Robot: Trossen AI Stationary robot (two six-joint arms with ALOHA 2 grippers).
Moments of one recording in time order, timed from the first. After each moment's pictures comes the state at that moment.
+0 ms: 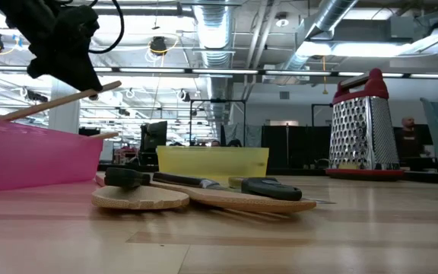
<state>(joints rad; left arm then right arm) -0.30 0.90 0.67 -0.80 -0.66 -1.03 0.74 1.49 1.42 -0.94 0.71 0.89</state>
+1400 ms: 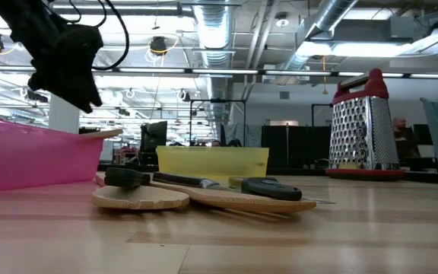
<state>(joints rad) -0.22 0.93 0.62 -0.73 -0.55 -0.99 0.74 1.49 1.41 -0.93 0.70 0.91</state>
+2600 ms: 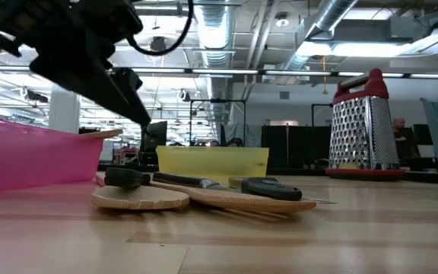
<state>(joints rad) -0.40 1.45 0.63 0.11 -0.20 -0.24 0.75 1.49 1.41 -0.94 0.70 0.93</state>
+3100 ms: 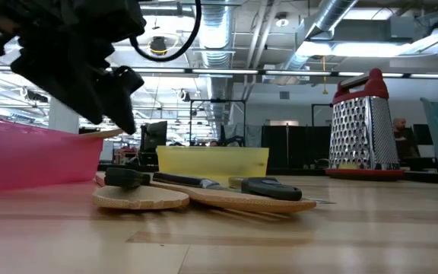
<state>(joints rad) -0.39 1.49 0.76 -0.19 -0.13 -0.18 0.75 1.49 1.41 -0.94 0.70 0.93</state>
